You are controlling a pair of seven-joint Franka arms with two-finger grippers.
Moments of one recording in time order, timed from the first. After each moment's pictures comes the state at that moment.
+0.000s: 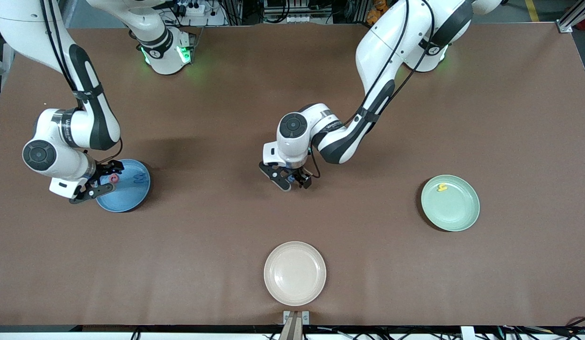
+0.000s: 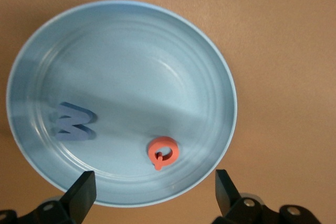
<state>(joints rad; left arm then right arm) -0.65 0.90 -0.22 -1.40 0.27 2.34 -0.20 0.11 0.39 -0.26 -2.08 -0.15 2.32 -0.46</state>
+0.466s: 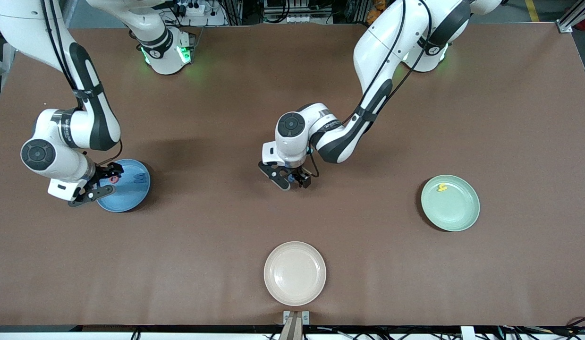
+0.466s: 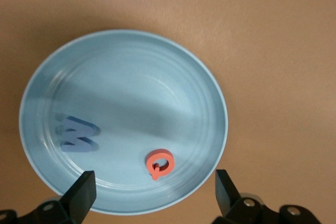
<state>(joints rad) -0.67 0.90 -0.22 -1.40 0.27 2.34 -0.22 0.12 0.38 -0.25 -2.05 -0.15 2.33 -0.46</state>
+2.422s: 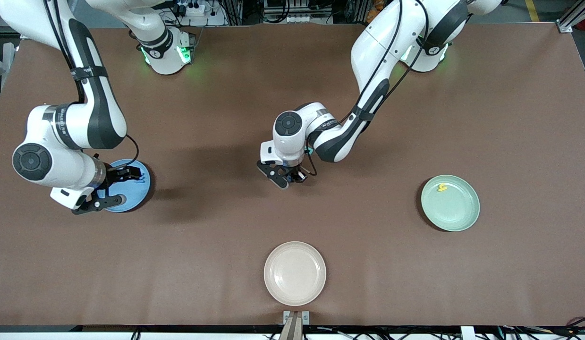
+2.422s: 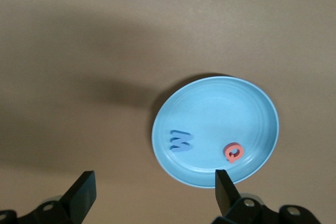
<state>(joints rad) -0.68 0.91 -0.21 -1.38 0.27 2.34 -0.23 0.14 0.34 -0.09 -1.78 -0.05 1.91 -0.18</state>
